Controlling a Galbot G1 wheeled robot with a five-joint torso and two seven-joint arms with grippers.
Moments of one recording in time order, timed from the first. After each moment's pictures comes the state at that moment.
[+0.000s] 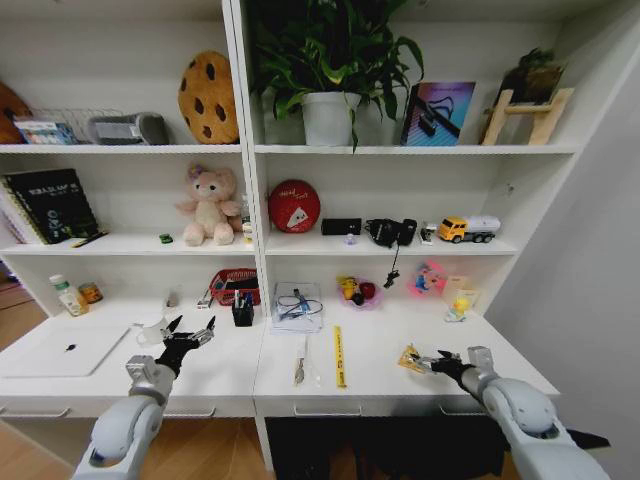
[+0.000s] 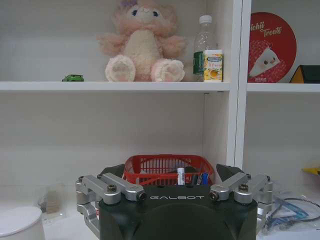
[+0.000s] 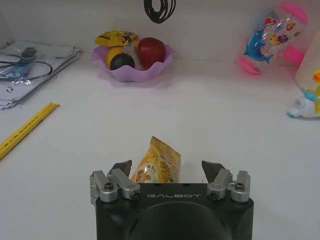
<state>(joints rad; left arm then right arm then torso) 1.40 -1.18 -0.75 -2.00 -0.44 0.23 0.06 -1.32 1.04 0.75 1.82 0.39 -0.72 -0.26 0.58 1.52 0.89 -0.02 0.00</state>
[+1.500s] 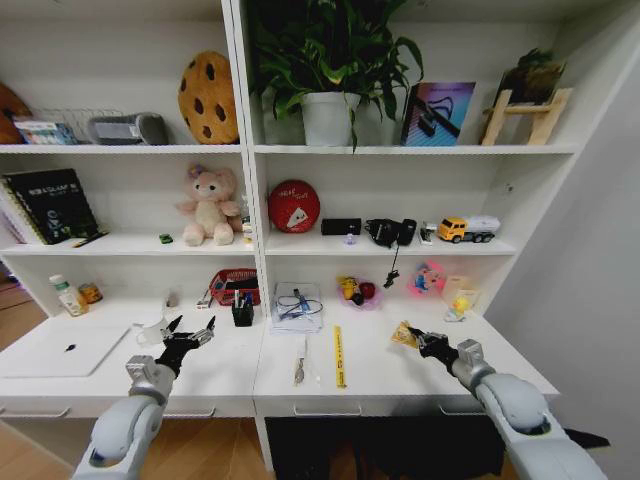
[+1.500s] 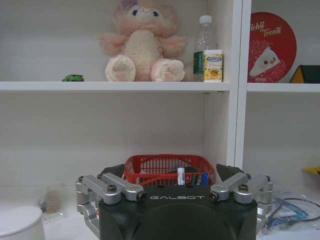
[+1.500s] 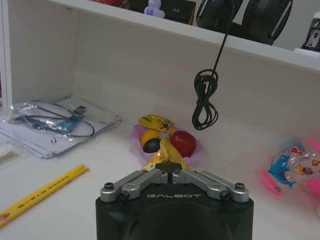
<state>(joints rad) 1.40 -1.18 -0.75 -2.00 -0.44 0.23 0.06 -1.28 0.98 0.71 1.89 0.27 -0.41 -0.37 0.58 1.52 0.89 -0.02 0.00</state>
